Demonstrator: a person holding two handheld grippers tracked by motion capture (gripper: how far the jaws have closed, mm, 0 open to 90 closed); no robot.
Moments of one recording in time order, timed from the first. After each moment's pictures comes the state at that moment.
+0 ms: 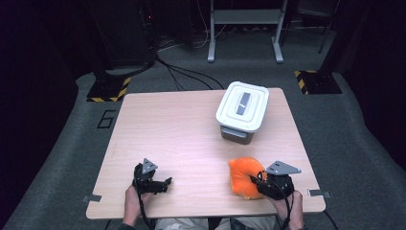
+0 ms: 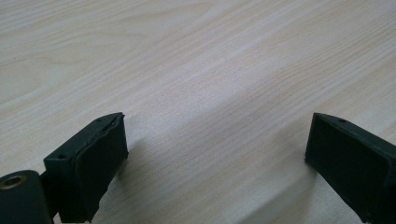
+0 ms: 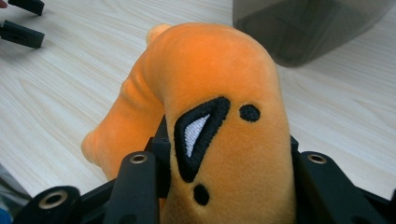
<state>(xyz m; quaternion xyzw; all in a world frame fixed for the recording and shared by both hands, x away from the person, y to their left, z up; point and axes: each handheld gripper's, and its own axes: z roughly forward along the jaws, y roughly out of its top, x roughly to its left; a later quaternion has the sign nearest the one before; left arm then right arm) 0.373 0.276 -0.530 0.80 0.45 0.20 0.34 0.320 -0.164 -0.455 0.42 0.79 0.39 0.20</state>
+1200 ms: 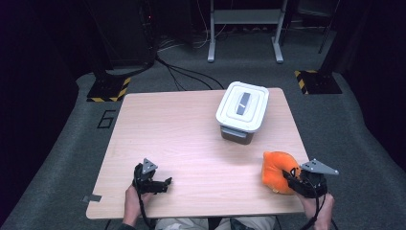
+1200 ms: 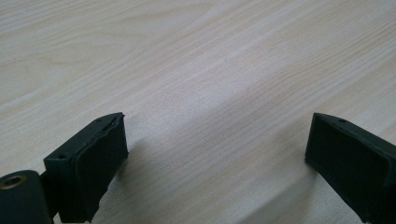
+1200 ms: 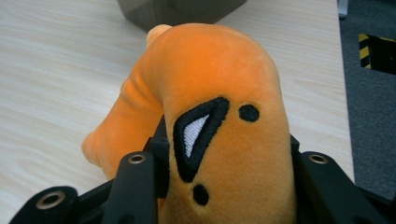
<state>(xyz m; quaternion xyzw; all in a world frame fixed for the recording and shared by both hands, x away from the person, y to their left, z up) 0.373 0.275 -0.530 0.80 0.45 0.20 0.34 0.320 -0.245 -0.452 0.52 0.73 0.36 0.26</state>
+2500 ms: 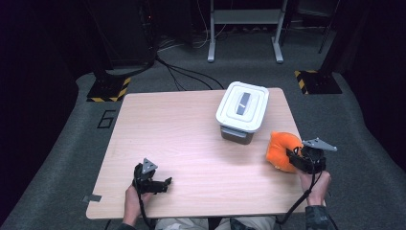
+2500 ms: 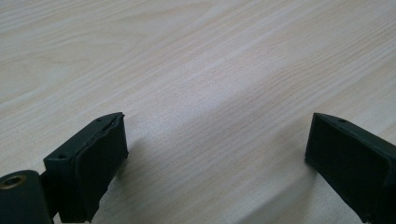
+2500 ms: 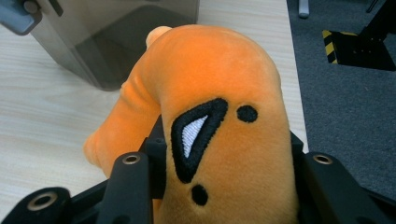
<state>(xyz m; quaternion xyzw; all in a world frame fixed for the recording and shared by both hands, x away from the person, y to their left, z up) 0.373 0.275 -0.531 0.80 0.45 0.20 0.34 0.386 -0.260 -0.449 0.57 0.68 0.35 0.29</state>
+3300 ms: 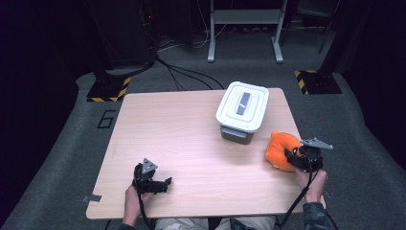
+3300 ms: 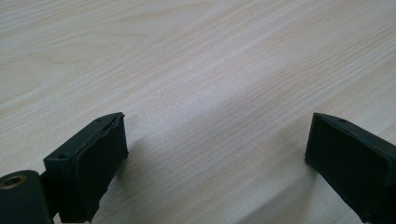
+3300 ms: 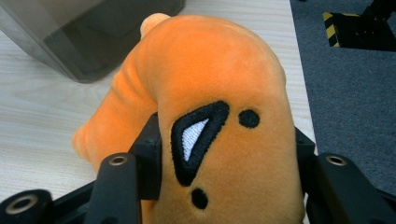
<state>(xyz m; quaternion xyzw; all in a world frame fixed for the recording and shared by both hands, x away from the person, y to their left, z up) 0.373 0.276 -0.530 0.80 0.45 0.20 0.34 0.402 -0.266 -0.470 0.59 0.68 0.34 0.27</state>
